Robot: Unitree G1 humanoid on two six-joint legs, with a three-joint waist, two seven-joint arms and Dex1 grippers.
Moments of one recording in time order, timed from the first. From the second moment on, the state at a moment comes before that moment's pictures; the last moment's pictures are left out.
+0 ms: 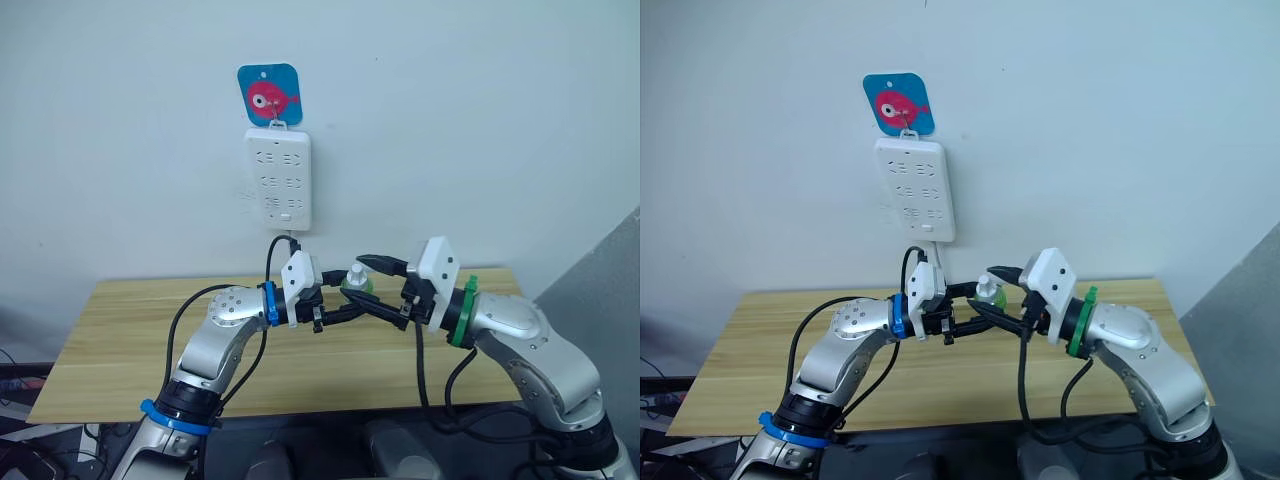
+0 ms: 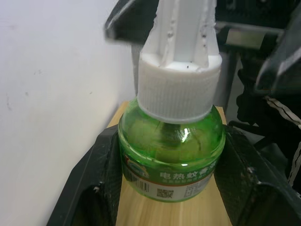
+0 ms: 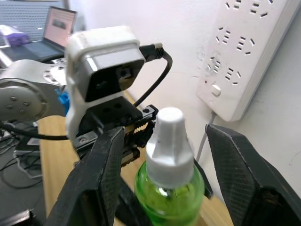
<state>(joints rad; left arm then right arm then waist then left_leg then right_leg) -0.32 0.39 -0.21 -0.06 -0.34 0.15 -1.04 -0.27 -0.42 0.21 -0.63 0.36 0.64 0.60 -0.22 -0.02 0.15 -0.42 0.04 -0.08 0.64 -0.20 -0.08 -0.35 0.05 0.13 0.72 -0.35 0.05</state>
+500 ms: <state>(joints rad) -0.33 0.38 -0.21 -0.04 -0.33 0.14 -1.03 -0.31 -0.57 0.11 -0.58 0.48 0.69 0.72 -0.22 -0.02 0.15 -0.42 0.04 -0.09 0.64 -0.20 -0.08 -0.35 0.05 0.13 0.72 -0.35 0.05</state>
